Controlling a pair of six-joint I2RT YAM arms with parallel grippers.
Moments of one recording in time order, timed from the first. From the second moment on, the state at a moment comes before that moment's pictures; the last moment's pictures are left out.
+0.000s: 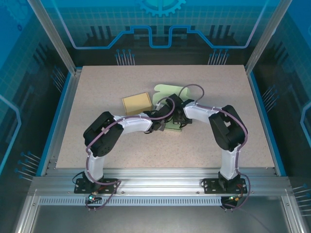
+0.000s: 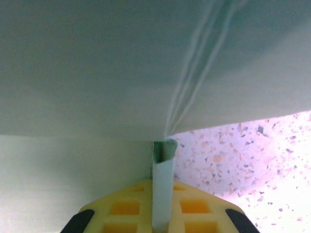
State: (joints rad) left arm -0.77 1.98 1.25 -0.41 -0.45 -0.43; right arm 0.57 1.96 1.27 -0.67 0.34 0.64
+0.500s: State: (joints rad) left arm -0.69 1.89 1.12 -0.34 -0.40 -0.49; right arm 0.64 2.12 1.49 -0.84 0.44 0.67
